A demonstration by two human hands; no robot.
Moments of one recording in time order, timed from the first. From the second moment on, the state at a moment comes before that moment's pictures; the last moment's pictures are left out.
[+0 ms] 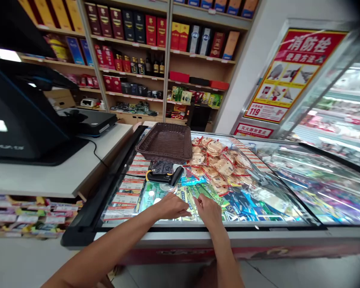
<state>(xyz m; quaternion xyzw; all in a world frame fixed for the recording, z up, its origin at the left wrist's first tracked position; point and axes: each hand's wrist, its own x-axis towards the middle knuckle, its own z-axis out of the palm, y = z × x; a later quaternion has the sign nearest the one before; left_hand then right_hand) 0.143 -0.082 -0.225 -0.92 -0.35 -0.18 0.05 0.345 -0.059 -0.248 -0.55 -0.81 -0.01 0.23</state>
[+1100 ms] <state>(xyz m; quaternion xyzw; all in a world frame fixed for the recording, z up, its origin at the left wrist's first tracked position) 0.143 -0.092 -0.231 -0.91 -0.38 -0.17 -0.02 0.355 -0.055 -0.255 -0.62 -0.77 0.04 0.14</state>
